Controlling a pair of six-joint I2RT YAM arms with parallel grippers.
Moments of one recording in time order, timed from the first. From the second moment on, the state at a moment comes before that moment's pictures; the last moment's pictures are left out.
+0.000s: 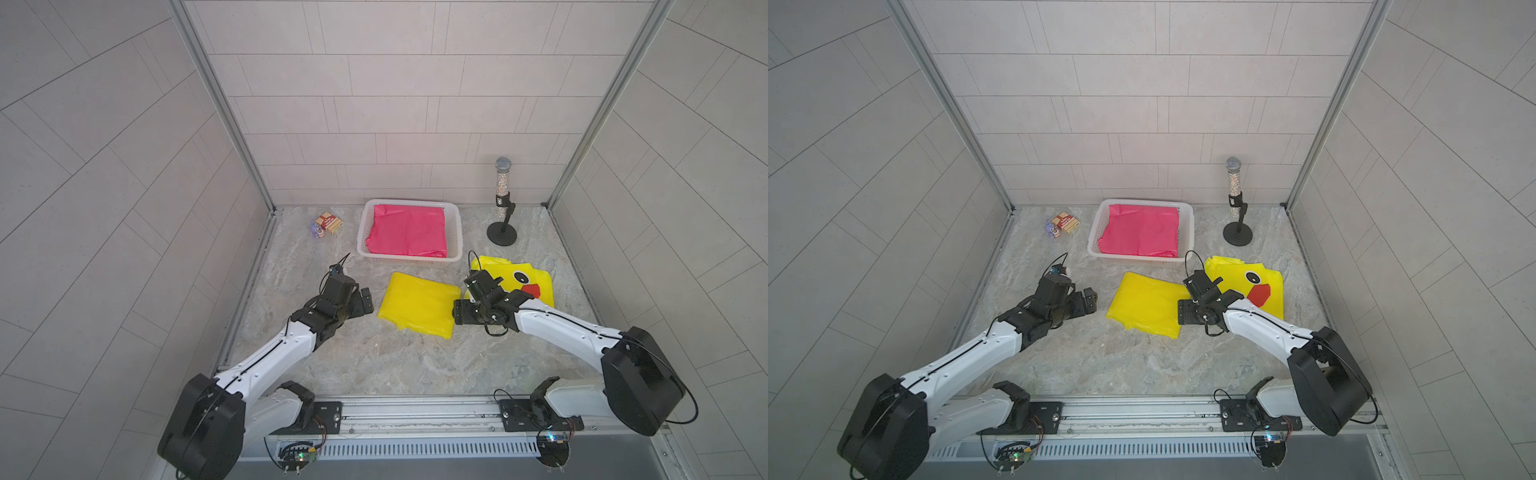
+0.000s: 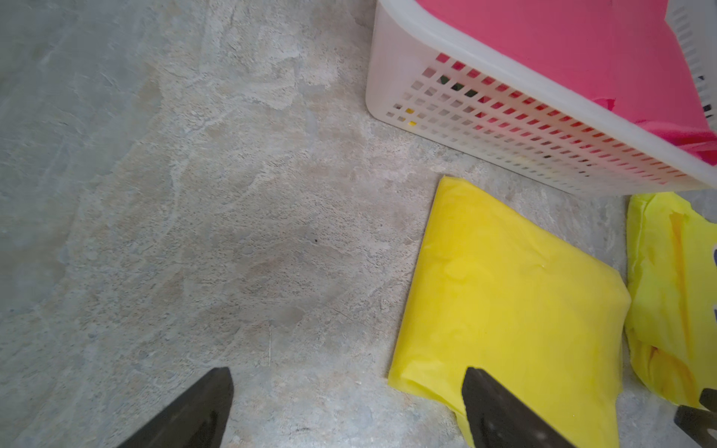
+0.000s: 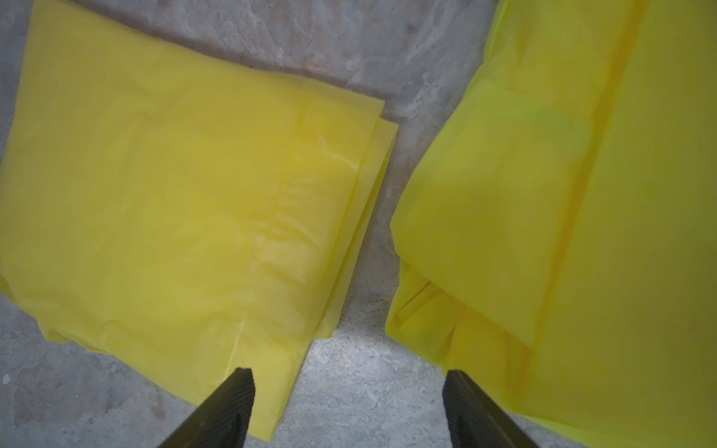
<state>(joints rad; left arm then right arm) -0.46 1.12 0.57 -0.26 -0.10 -0.59 0.53 1.34 0.73 -0.49 0.04 0.54</state>
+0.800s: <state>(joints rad) -0.44 1.32 0.56 -0.02 0.00 -0.53 0.54 1.58 0.79 -0.30 0.00 0.61</state>
